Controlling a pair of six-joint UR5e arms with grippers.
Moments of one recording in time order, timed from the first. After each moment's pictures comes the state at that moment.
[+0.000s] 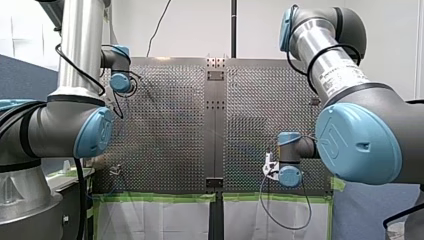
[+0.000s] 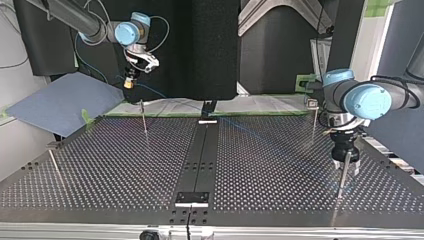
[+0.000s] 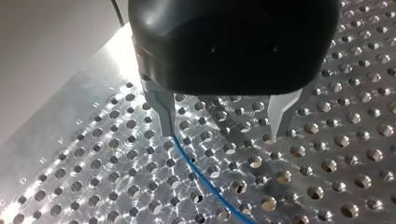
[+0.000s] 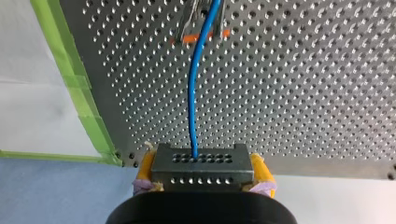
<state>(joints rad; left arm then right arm) 0.16 -1.73 -1.77 -2.69 -1.65 -2.20 1.93 -0.76 1.95 -1.07 1.87 1.66</state>
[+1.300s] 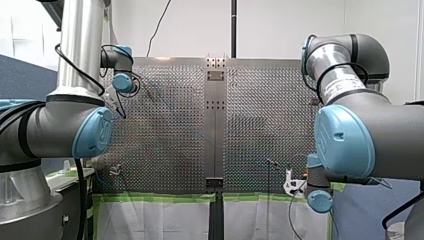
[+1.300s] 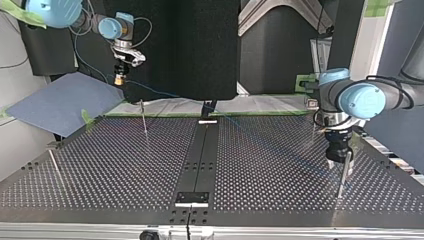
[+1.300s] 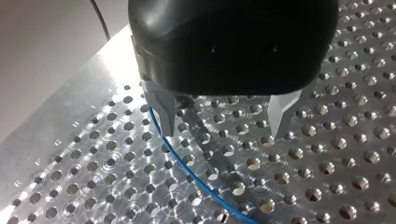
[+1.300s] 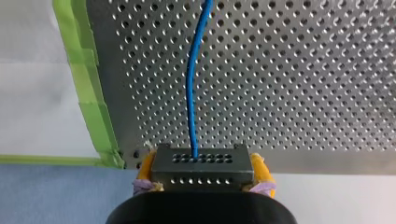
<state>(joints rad) 0.13 -1.73 -1.77 -2.69 -1.65 -2.19 1.71 -0.58 1.97 -1.34 1.54 1.60</state>
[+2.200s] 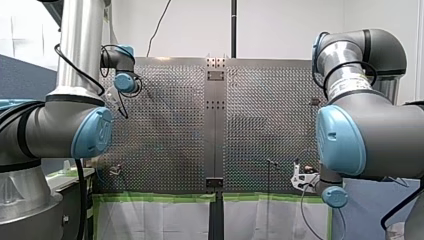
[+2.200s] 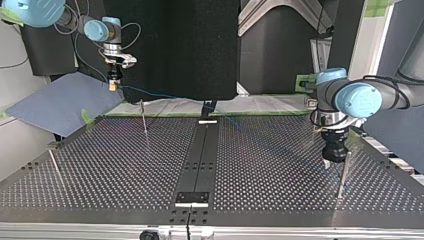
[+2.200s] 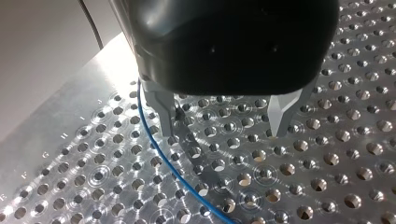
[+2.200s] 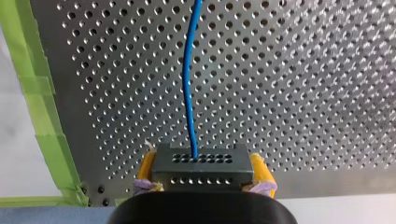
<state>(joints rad) 0.12 -1.73 -1.77 -2.69 -1.65 -2.18 1.59 -0.61 1.95 -1.36 1.30 1.64</state>
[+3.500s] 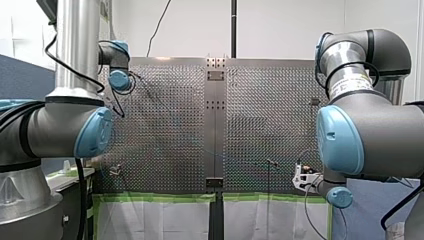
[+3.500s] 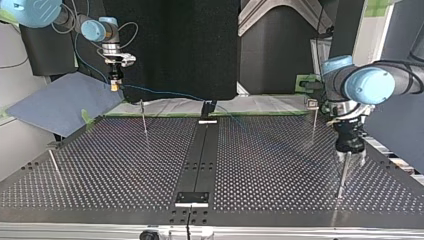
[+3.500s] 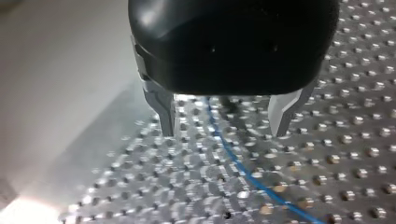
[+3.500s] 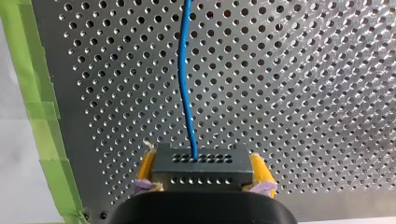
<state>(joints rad) 0.16 -1.63 -1.86 -2.67 -1.69 -2.29 1.57 -0.61 1.95 -1.36 1.19 1.66</state>
